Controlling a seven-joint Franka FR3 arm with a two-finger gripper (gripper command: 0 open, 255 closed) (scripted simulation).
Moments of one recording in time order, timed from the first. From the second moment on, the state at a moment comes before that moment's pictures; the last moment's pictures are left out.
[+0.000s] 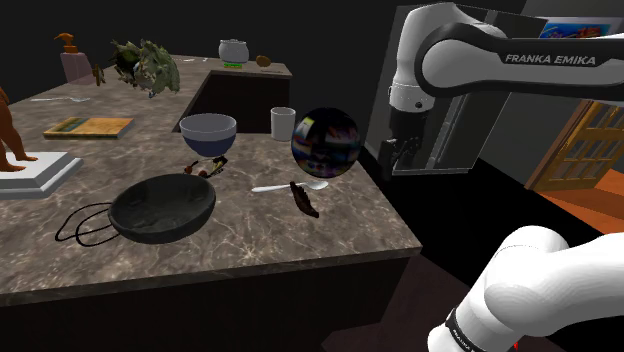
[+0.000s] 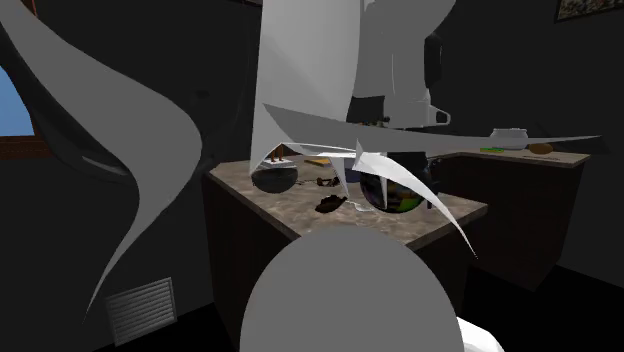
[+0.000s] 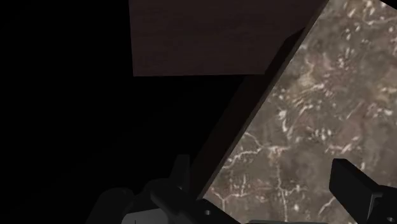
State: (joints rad) arm -0.01 -0.74 0.03 -2.41 -0.05 1.60 0.05
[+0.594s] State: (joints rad) arm 0.02 -0.65 0.15 -2.39 0.08 1.71 0.27
